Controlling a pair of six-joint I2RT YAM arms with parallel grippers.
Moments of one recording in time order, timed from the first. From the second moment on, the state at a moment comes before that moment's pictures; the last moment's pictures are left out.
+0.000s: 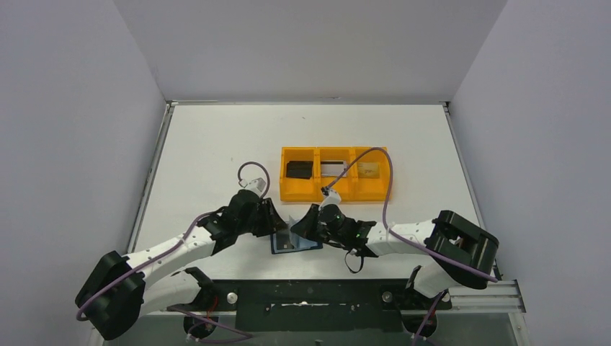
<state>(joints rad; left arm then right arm) -0.70 1.07 0.46 -0.12 0.08 -0.87 1.03 1.48 0.56 0.35 0.09 1.11</state>
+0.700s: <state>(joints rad) -0.71 1.29 0.47 -0.06 0.12 -0.91 1.02 1.45 0.44 0.51 0.09 1.17</state>
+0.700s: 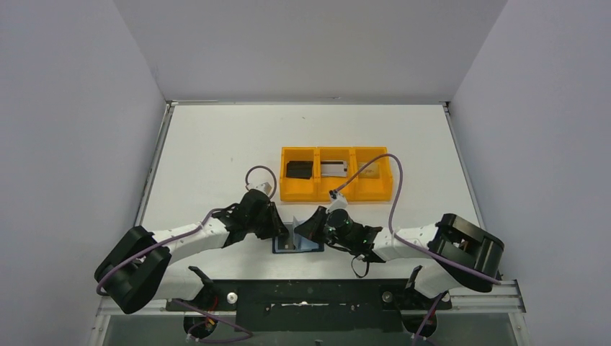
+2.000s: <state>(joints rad) -0.71 1.20 0.50 -0.21 0.01 -0.88 1.04 1.32 0.70 -0.03 0.26 1.02</state>
